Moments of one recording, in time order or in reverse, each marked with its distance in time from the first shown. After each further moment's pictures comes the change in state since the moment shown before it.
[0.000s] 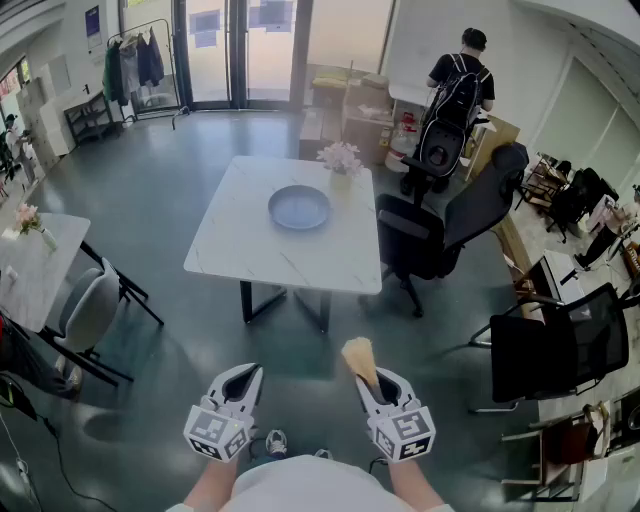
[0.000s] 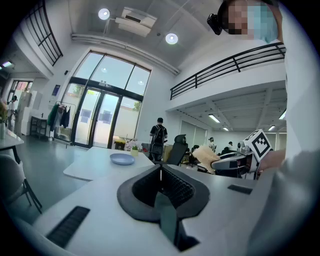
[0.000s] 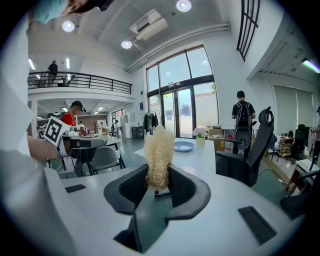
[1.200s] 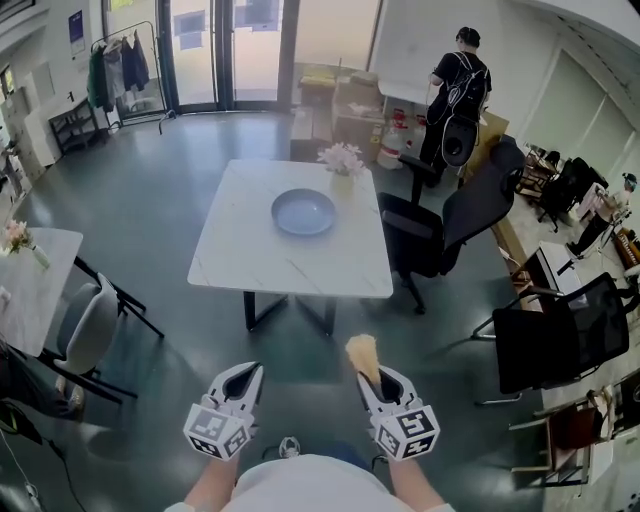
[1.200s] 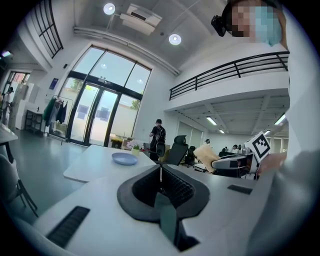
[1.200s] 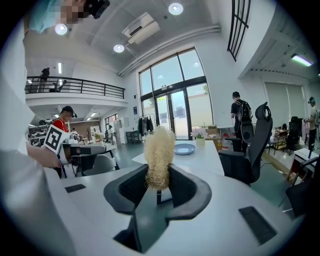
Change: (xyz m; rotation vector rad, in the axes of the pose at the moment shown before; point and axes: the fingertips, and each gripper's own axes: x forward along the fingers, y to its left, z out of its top) left arm 0.001 0.077 0.004 -0.027 0.004 -0.056; right arm 0.056 0.033 0.015 0.078 -0.040 -0.055
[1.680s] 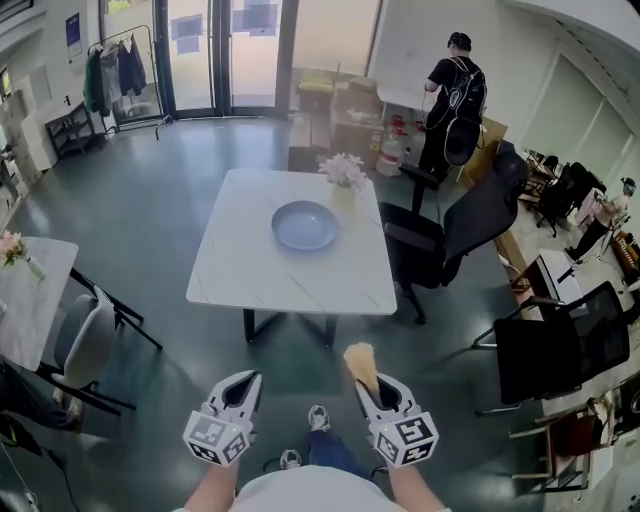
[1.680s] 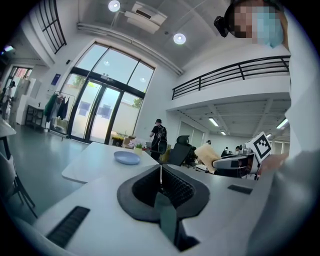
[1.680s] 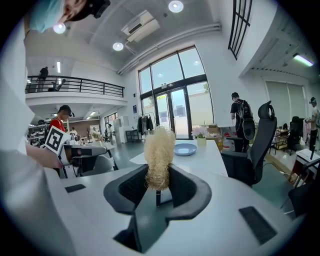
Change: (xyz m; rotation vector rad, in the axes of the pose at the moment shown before) left arm 0.024 0.040 0.001 -0.033 0.011 0.002; right arm 0.041 -0.006 0.010 0.000 0.012 -0.002
